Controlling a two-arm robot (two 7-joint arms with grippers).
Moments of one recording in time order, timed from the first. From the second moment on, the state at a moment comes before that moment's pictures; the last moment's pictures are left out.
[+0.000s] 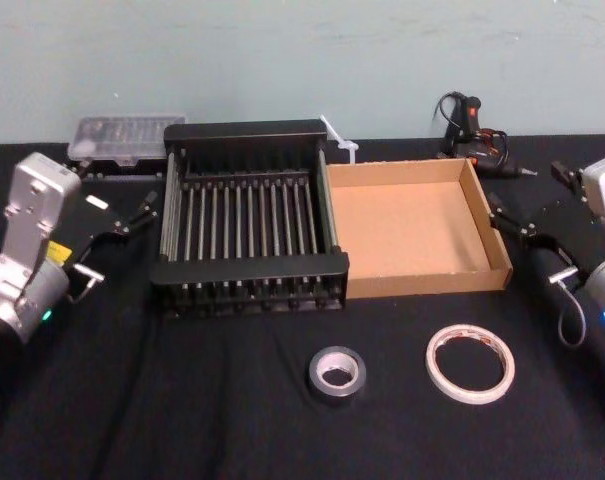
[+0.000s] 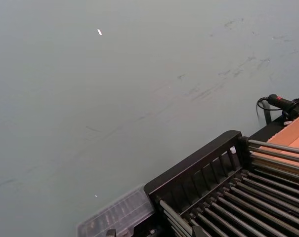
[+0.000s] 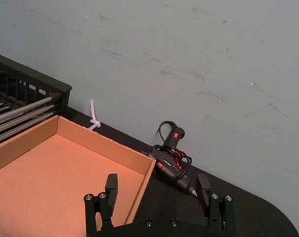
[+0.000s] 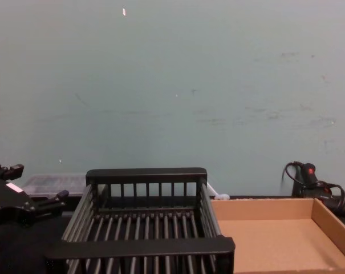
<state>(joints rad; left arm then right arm) -0.20 0.60 0.45 -1.41 -0.25 -0.12 0.03 0.16 0.61 -0.42 -1.45 0.27 -0.11 -0.02</state>
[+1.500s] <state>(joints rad) -0.20 0.60 0.45 -1.41 -0.25 -0.12 0.03 -0.13 0.70 -0.19 -1.82 0.46 0.17 0.17</state>
